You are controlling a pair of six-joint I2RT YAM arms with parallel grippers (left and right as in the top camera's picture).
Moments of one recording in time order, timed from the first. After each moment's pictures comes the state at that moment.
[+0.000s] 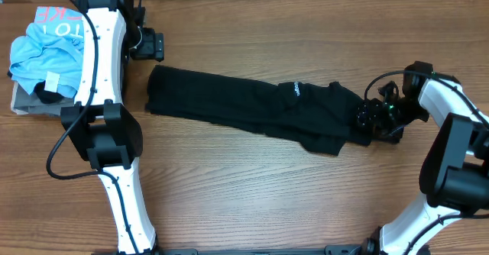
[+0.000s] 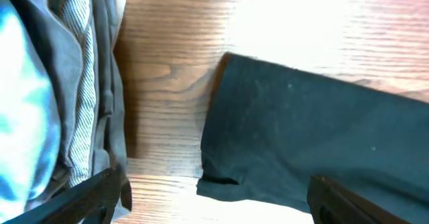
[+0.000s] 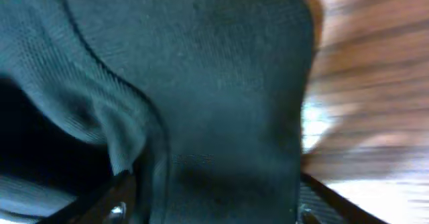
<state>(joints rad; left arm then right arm) 0.06 2.37 2.41 -1.46 -0.03 -0.02 -0.27 1.97 1.25 -0.97 -0.39 0.09</state>
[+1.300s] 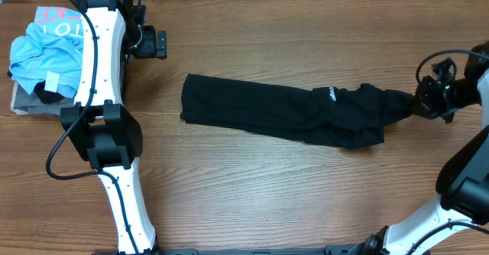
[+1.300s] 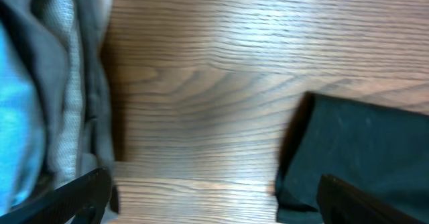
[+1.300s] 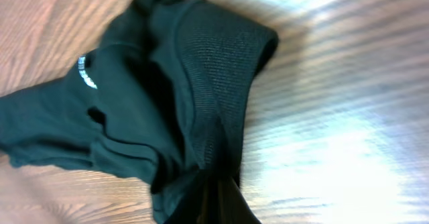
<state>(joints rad) 0.06 2.37 2.41 -1.46 0.03 -0.02 -0.50 1.96 1.61 -1.29 -0.40 -0.03</state>
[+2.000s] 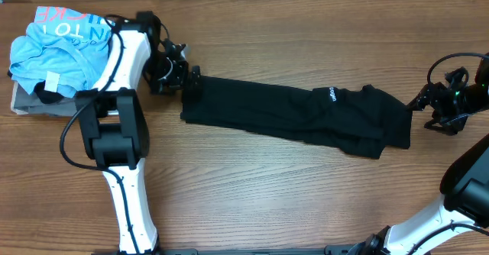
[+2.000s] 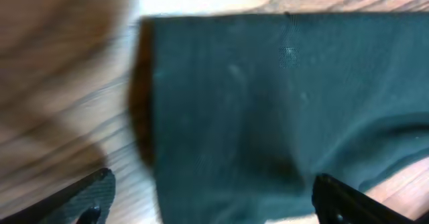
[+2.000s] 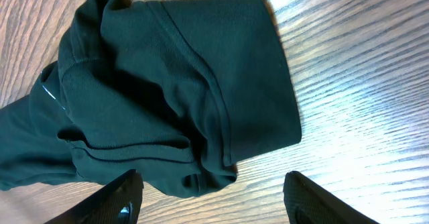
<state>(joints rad) 0.00 2.37 1.96 -1.24 0.42 0.13 -0.55 1.96 1.61 -1.31 -0.34 0.02</state>
